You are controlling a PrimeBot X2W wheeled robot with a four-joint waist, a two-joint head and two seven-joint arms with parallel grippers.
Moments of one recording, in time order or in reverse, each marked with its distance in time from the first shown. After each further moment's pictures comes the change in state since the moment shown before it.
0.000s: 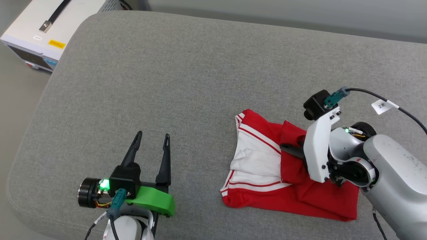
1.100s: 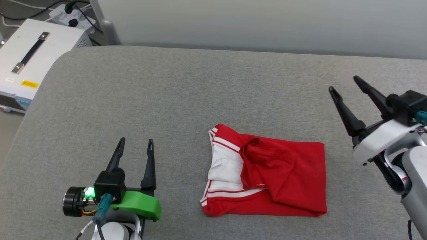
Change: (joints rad) left arm 0.028 0.007 0.077 0.002 0.016 -0.008 0.000; right arm 0.122 -0.054 -0.234 0.051 -0.393 0.000 -0.866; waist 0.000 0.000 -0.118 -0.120
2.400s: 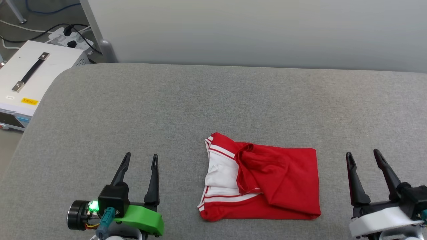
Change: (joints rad) left arm 0.073 -0.002 -0.013 -0.015 -0.007 -0.019 0.000; right arm 0.566 0.394 -0.476 -0.287 -0.376 0.000 -0.092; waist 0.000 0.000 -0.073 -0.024
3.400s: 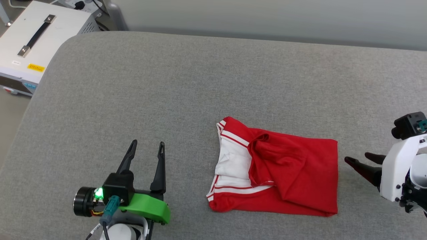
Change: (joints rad) left arm -0.057 -0.013 -0.019 0.010 -0.014 -0.007 0.000; right arm -0.325 -0.468 0.257 0.070 0.676 0.000 0.953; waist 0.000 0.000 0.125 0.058
